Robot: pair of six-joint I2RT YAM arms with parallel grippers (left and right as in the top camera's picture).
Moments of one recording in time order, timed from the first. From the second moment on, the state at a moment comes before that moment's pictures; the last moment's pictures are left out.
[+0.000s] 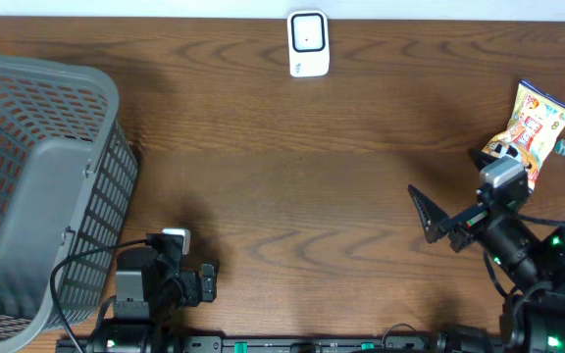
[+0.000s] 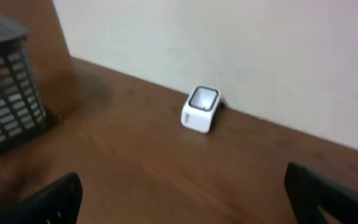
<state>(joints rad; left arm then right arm) -0.05 0.34 0.23 -0.81 0.23 -0.07 -0.18 0.59 0.76 -0.41 -0.73 -0.17</state>
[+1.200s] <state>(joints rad) -0.05 0.34 0.23 -0.81 0.23 -0.07 -0.13 0.11 0.01 0.42 -0.49 0.14</state>
